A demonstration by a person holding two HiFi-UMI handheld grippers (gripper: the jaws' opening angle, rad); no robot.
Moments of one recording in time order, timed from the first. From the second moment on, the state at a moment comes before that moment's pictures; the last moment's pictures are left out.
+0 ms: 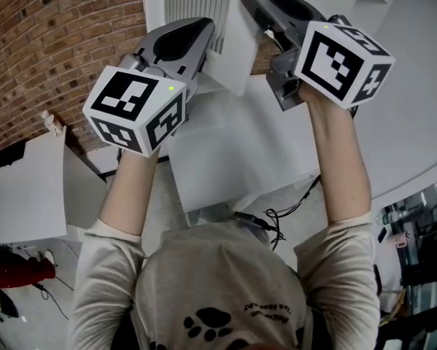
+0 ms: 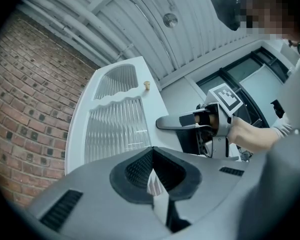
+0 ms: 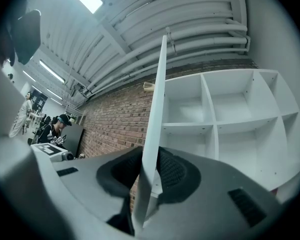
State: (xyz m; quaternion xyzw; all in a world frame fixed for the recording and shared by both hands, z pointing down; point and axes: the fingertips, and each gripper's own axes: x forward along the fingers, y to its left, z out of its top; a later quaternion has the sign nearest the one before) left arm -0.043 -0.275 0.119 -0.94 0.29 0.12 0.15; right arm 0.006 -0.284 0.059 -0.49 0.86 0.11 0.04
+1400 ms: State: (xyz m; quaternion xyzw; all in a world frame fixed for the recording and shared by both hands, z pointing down) left arm 0.050 -0.366 0.142 -0.91 0.39 0.07 0.16; right arm 0.096 -0.386 0.067 -0.31 0.94 0.08 0.08
